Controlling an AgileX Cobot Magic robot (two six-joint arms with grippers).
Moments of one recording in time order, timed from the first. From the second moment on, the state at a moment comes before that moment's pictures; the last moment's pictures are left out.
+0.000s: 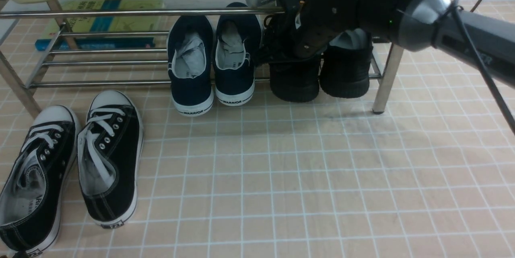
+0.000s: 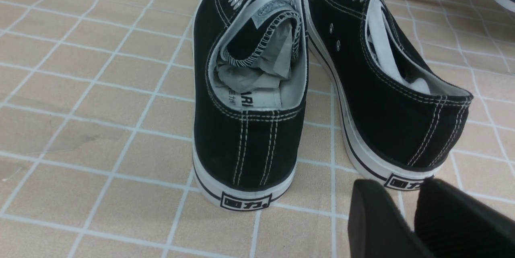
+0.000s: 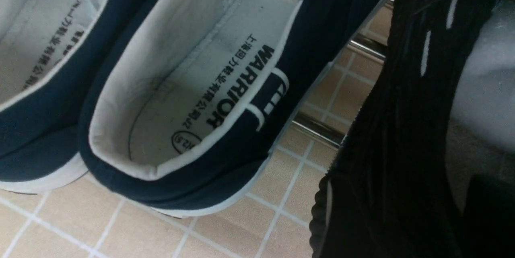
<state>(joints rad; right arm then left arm) 0.58 2.12 -1.94 -0.11 0.74 0.19 0.06 -0.01 0.01 0.04 0.39 -0.18</state>
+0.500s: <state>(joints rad) 0.58 1.85 -1.95 0.03 1.22 0.19 0.06 -0.01 0.01 0.04 0.39 -0.18</state>
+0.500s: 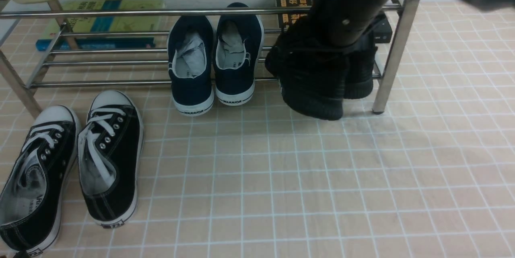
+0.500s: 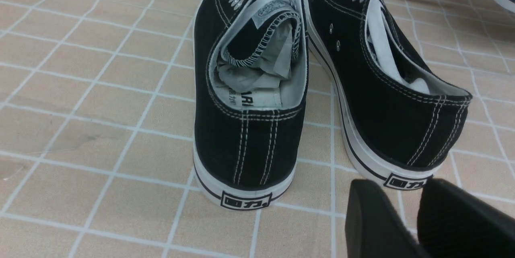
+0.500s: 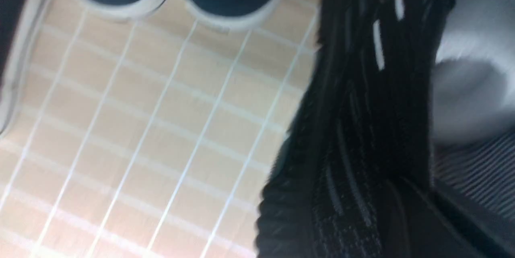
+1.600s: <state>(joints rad) 0.74 1.67 -1.51 0.01 0.90 0.25 0.06 -0.01 0.01 0.04 0.39 -0.18</state>
